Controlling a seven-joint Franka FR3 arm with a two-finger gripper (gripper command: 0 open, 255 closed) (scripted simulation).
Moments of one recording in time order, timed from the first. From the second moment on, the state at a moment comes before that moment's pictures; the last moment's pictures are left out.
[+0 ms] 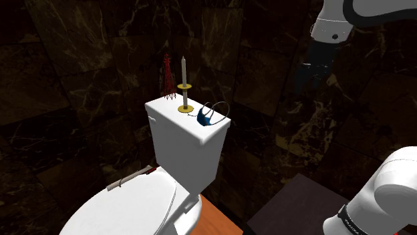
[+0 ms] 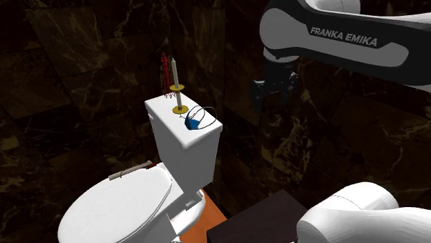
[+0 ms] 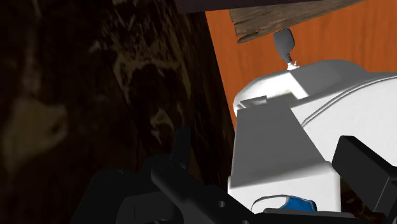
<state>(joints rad) -0.02 -0.77 0.00 -2.32 -0.07 1.60 0.11</state>
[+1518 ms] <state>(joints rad) 0.03 -0.04 0.11 -1.97 0.00 1.98 0.29</state>
